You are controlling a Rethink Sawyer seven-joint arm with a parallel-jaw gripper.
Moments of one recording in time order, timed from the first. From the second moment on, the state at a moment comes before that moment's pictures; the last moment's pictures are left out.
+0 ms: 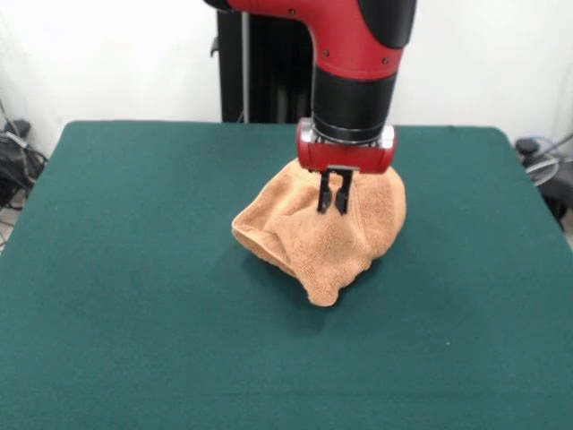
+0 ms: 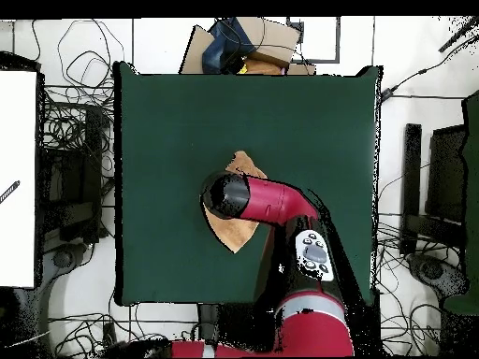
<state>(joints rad) -0.19 -0.57 -0.01 1.70 0.01 0.43 1.57</state>
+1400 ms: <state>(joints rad) -0.19 -0.64 -0.01 1.79 0.01 0.40 1.57</state>
